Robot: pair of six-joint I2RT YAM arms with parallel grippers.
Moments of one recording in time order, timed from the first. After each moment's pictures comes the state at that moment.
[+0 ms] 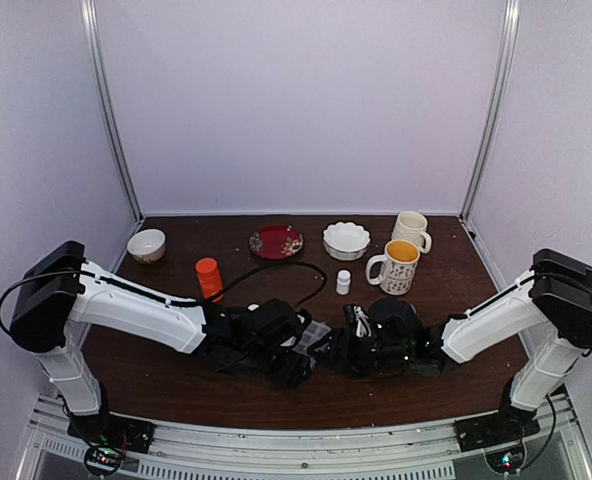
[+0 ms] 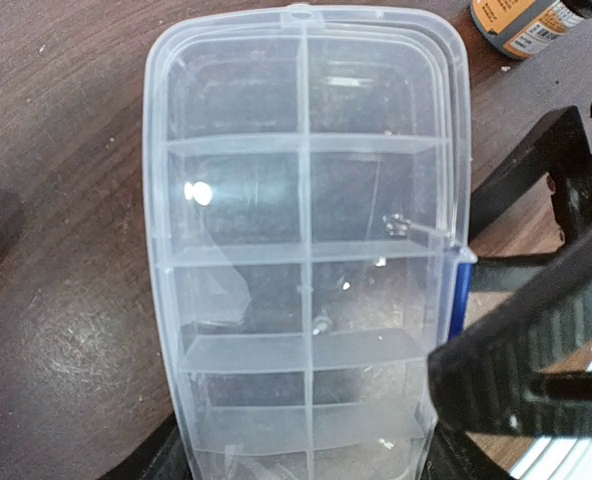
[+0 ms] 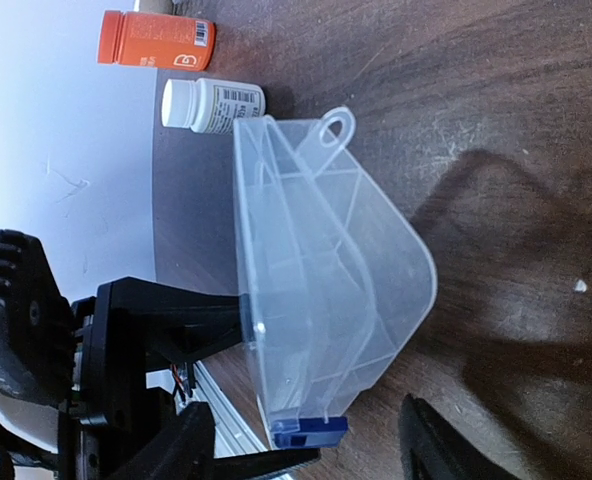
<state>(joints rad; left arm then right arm) -1.21 1.77 1.00 -0.23 -0.10 -0.58 1.01 1.64 0.56 0.55 -0.22 1.25</state>
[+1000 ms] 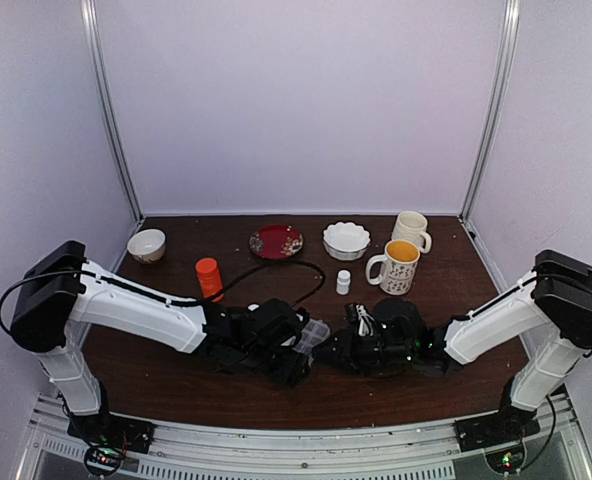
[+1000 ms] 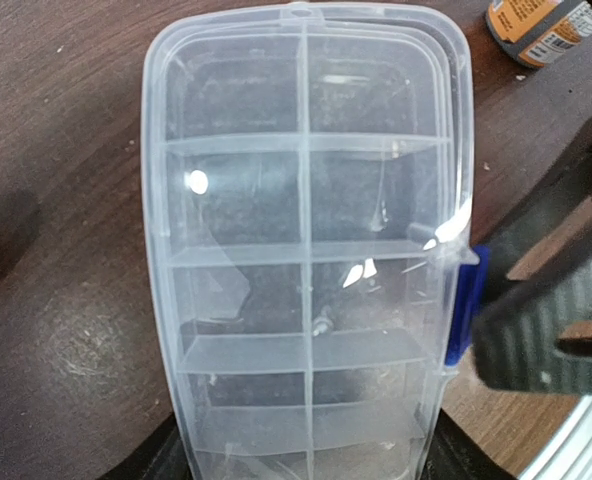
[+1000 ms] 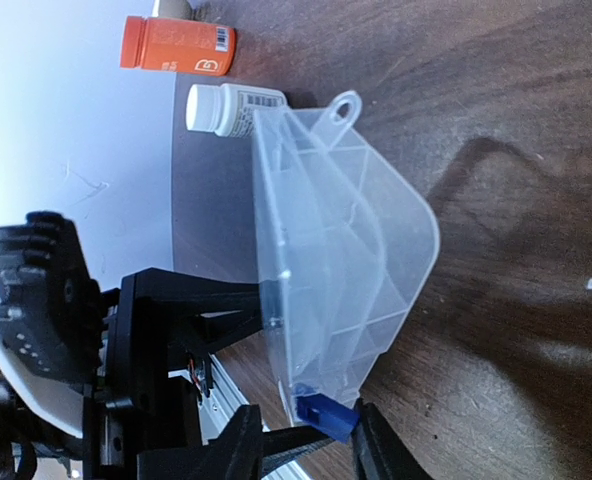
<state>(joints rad) -1.20 1.77 1.00 -0.23 -0.13 -0.58 1.01 1.63 0.53 0.61 -0.23 1.28</state>
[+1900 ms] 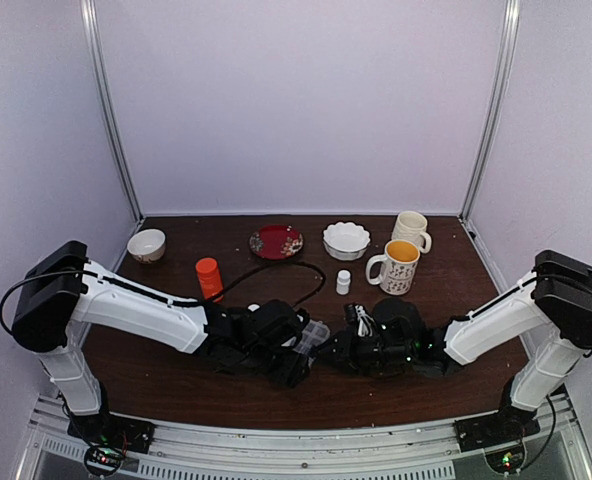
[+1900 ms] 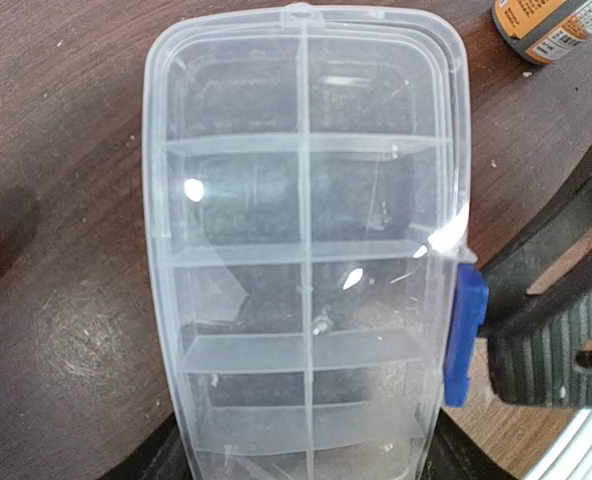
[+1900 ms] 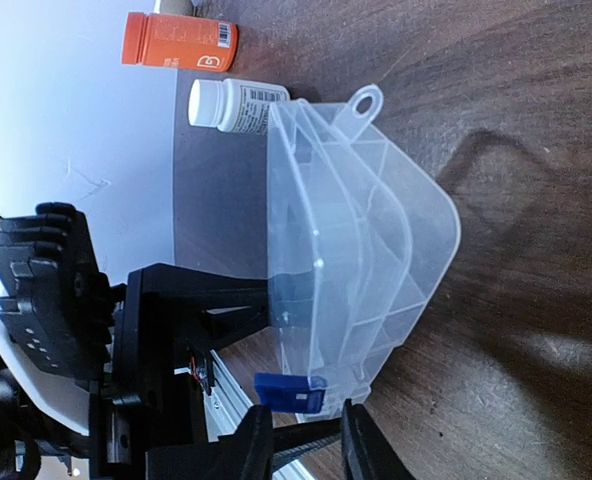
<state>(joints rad) -1.20 1.78 1.00 -0.23 -0.13 -0.58 1.01 1.63 0.53 0.62 -0.23 1.28</state>
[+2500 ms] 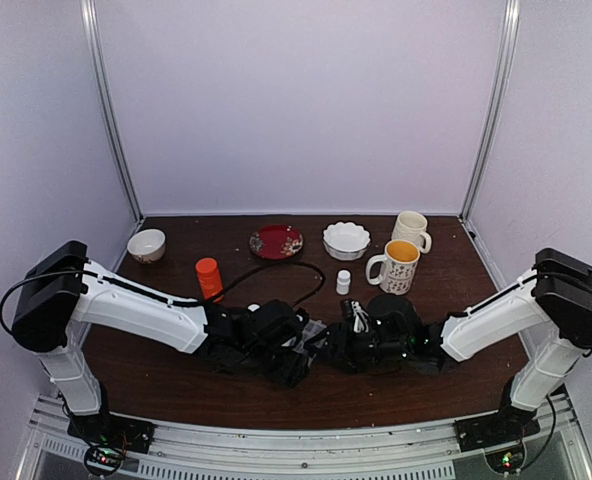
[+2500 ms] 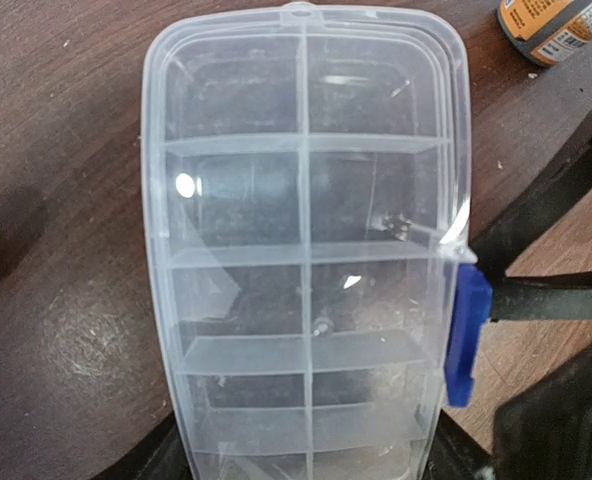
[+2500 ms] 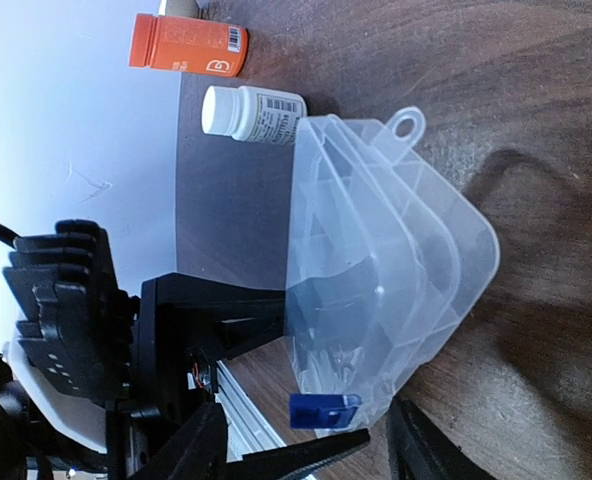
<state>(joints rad) -1.20 1.78 1.00 -0.24 -0.14 -0.59 1.02 1.63 0.58 0.57 -0.22 1.27</state>
